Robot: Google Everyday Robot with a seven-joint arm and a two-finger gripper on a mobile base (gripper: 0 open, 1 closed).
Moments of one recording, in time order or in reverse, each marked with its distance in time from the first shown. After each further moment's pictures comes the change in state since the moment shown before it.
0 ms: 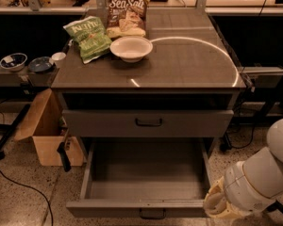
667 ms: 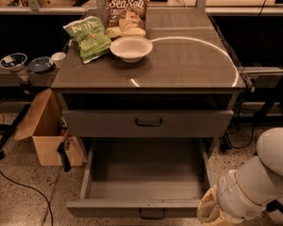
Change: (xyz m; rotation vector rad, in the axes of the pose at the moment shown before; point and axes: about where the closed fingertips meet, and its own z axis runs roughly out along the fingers) arm -0.002 0.009 0.031 -0.051 -0.039 -0.003
